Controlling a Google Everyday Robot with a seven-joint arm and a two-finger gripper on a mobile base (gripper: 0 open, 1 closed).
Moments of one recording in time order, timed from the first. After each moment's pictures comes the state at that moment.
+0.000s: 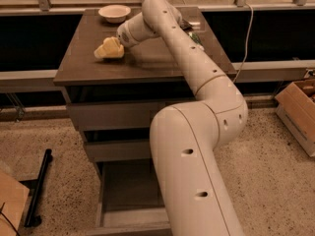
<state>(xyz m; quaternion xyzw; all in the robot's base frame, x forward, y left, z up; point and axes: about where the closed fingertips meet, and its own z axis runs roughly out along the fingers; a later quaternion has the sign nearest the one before) 0.873 0.154 0.832 -0.44 0.76 0.26 0.40</state>
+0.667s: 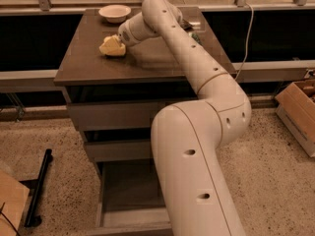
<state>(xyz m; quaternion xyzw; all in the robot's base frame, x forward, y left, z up) 0.883 0.143 0.834 -0.42 0.77 0.24 0.41</state>
